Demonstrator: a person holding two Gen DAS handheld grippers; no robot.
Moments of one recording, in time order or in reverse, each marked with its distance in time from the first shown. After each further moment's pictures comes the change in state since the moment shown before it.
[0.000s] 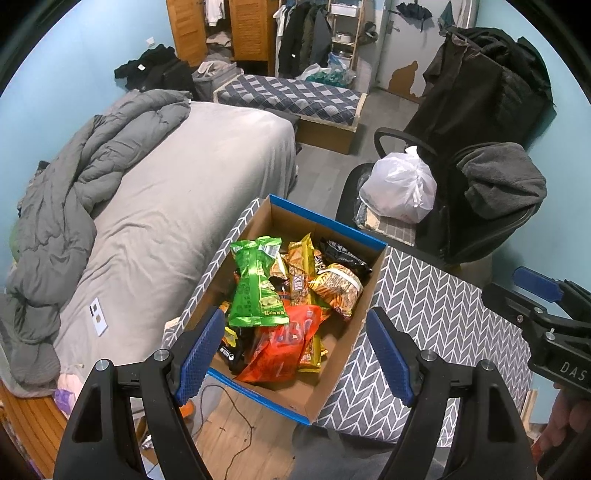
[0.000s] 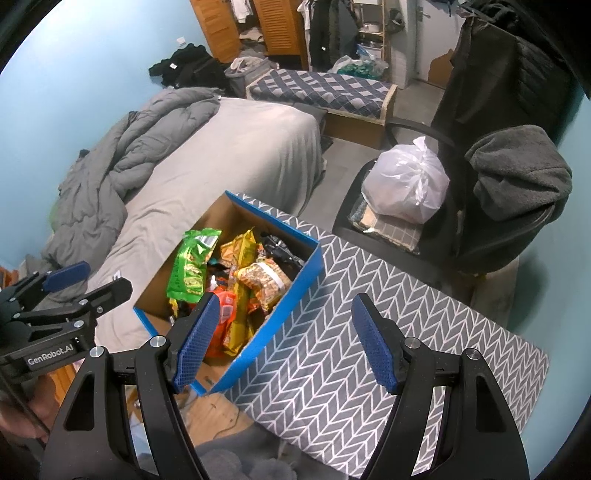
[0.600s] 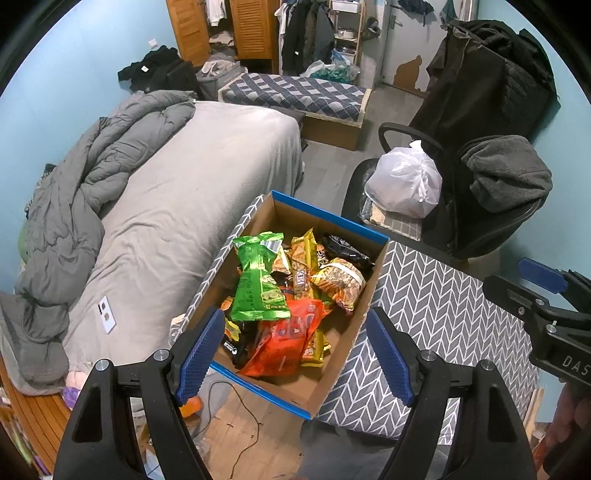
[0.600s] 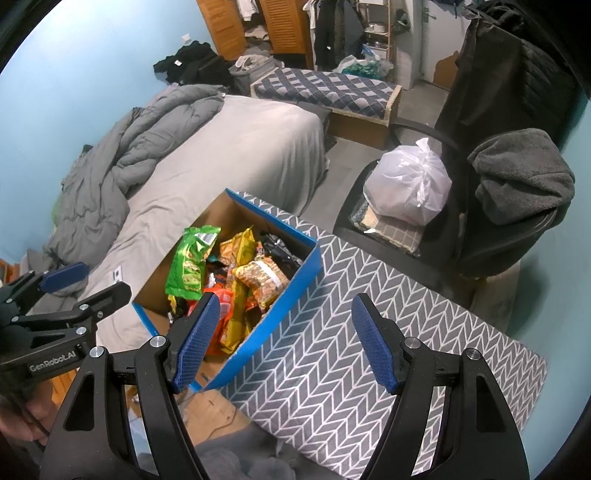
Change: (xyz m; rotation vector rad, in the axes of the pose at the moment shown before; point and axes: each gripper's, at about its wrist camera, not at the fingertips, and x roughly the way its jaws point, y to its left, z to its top) left arm -0.002 -0.012 -0.003 0.017 0.010 0.040; right arm -0.001 0.006 0.001 -0.020 0.004 0.006
